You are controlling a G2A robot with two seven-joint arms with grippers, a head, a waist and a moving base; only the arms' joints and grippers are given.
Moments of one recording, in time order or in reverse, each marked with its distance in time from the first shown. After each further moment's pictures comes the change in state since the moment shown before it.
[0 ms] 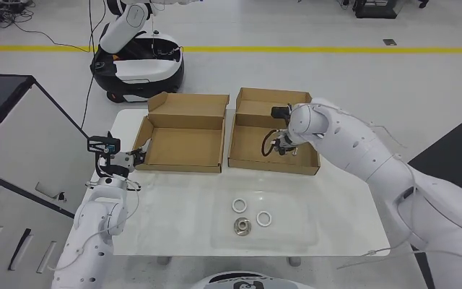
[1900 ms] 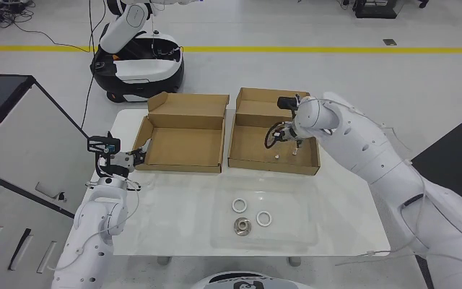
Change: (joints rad) left arm 0.000 0.000 0.000 0.000 0.000 0.000 0.000; right arm -0.081 0.039 0.224 -0.143 -0.159 0.062 0.071
